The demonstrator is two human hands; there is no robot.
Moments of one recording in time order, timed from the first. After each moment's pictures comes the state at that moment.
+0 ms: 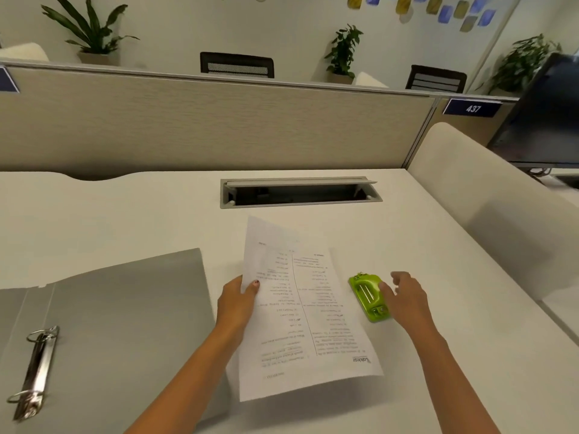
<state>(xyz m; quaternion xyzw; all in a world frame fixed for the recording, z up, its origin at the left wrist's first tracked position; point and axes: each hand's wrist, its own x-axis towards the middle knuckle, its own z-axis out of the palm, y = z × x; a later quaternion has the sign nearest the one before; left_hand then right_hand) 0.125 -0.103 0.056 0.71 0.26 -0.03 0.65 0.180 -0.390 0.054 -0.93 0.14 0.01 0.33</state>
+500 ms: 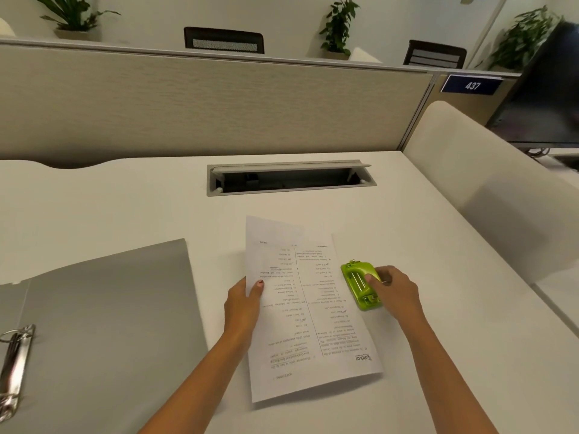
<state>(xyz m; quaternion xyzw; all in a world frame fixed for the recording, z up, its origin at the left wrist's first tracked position) 0.124 -0.139 0.035 0.69 0.28 -0.03 0.67 0.183 -0.396 0.042 -0.90 0.16 0.04 0.40</state>
